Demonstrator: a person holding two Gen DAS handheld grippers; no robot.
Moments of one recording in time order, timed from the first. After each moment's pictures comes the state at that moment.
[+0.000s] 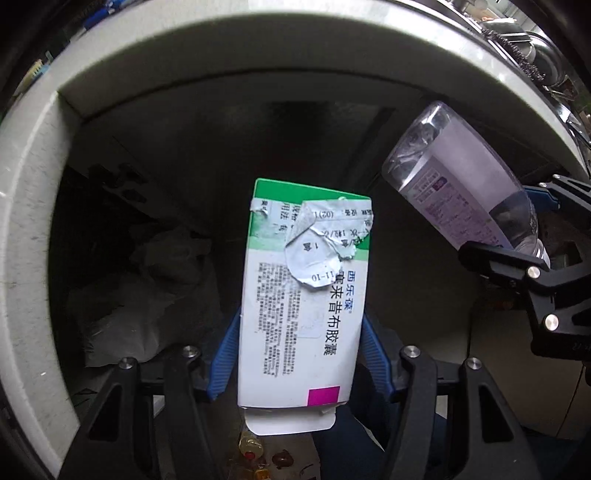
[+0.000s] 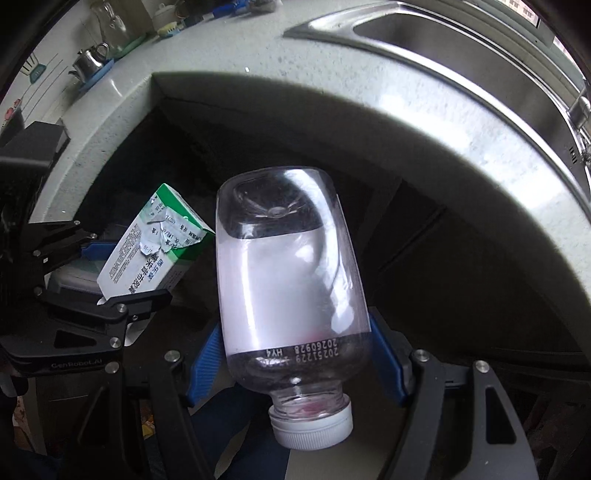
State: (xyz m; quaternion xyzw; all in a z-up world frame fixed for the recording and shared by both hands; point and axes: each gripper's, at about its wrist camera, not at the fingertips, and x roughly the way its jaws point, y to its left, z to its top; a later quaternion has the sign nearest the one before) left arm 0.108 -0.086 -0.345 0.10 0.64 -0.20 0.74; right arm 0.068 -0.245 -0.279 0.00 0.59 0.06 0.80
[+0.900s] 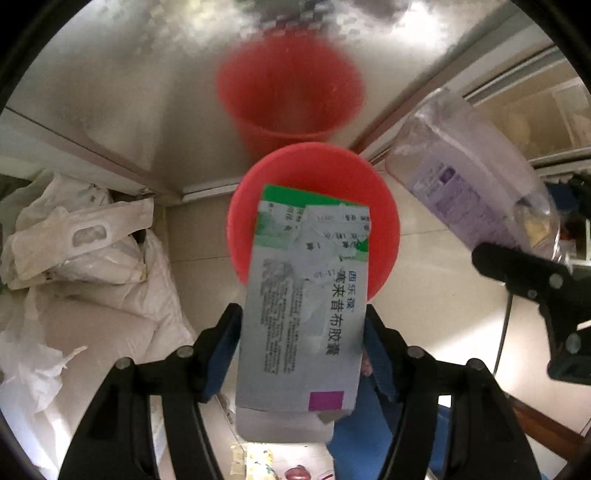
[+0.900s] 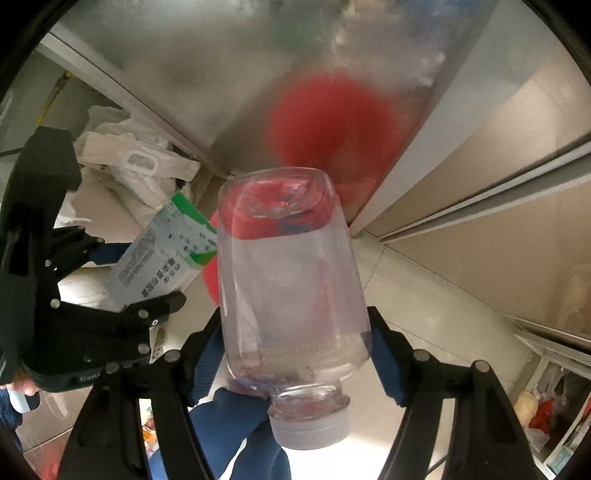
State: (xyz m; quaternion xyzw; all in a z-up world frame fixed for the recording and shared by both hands) left arm 0.162 -0.095 -0.682 0.13 0.70 -0.22 0.66; right arm 0.159 -0.223 -0.603 0.03 0.67 0.02 0.74
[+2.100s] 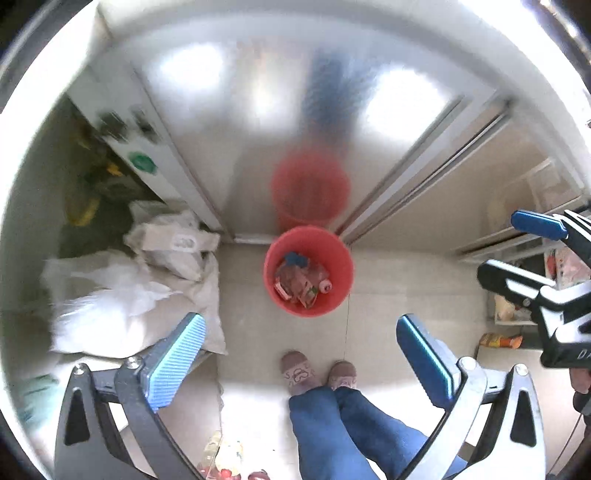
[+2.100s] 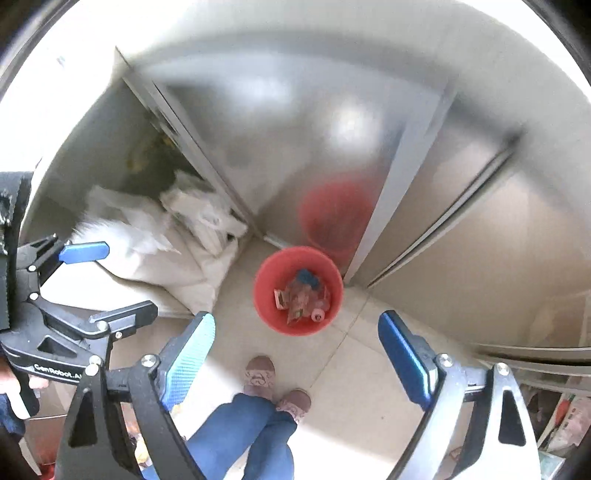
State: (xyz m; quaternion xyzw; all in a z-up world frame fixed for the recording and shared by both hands) left arm 0.098 -0.057 -0.384 0.05 0.61 -0.15 0.78; right arm 0.059 -0.235 -0.359 0.01 0.55 0.05 0.83
